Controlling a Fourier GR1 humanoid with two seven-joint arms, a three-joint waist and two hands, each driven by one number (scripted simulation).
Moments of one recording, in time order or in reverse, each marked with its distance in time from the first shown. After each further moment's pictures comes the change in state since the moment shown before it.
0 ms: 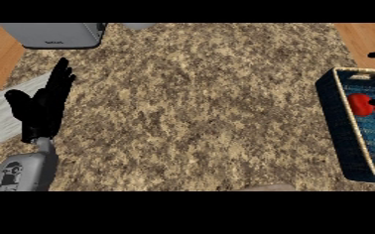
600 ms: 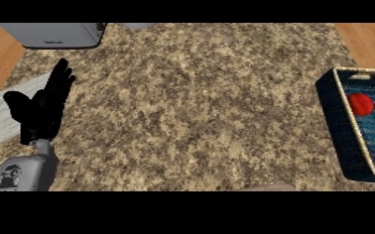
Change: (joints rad) left arm 0.014 -0.005 -0.005 -0.032 -0.007 0.002 0.023; right arm -0.014 -0.132 -0.304 0.092 -0.325 0.286 0.117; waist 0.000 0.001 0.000
